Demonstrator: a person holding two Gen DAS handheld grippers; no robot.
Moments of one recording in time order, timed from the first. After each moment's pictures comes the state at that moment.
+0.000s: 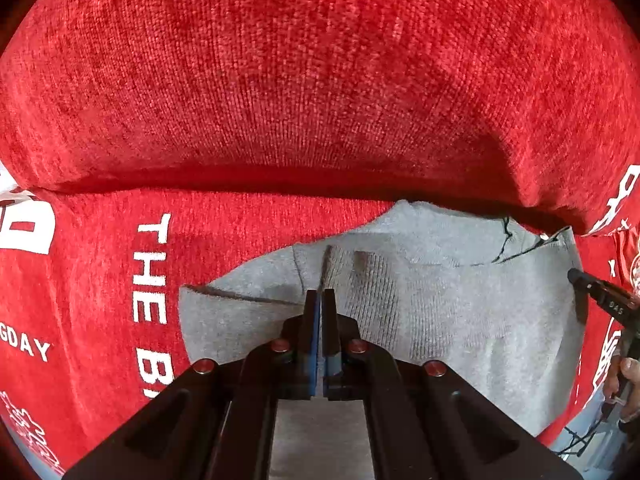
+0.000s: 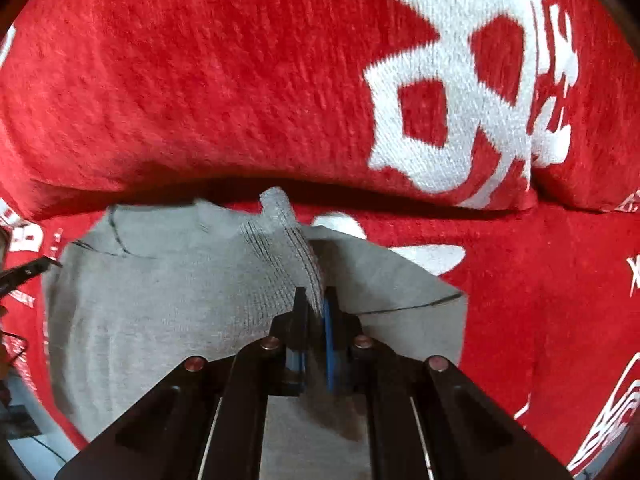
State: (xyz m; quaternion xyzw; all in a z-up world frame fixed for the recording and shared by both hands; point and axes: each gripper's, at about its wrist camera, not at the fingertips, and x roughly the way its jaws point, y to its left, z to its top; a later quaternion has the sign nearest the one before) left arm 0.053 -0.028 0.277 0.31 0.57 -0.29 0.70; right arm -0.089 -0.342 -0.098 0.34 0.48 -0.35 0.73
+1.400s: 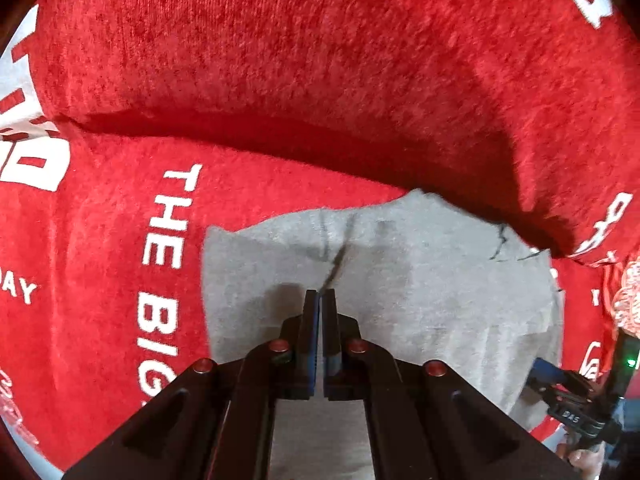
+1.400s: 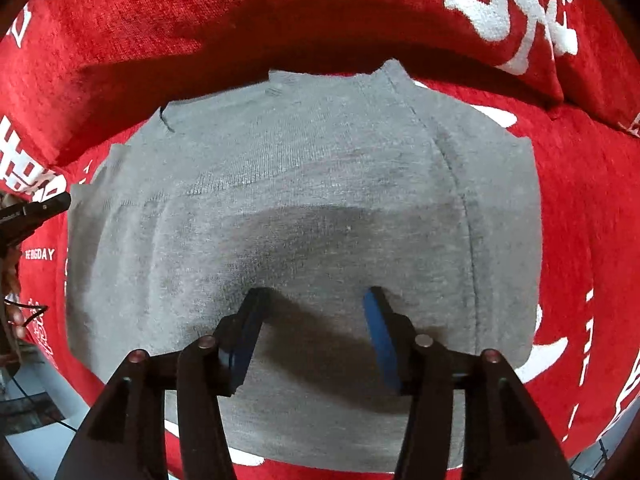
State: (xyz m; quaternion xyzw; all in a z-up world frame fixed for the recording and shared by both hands) left arm 0.052 0.035 0.316 0.24 0.58 -0.28 0.72; right arm -0.101 -0.234 -0.116 0.35 0.53 -0.26 0.72
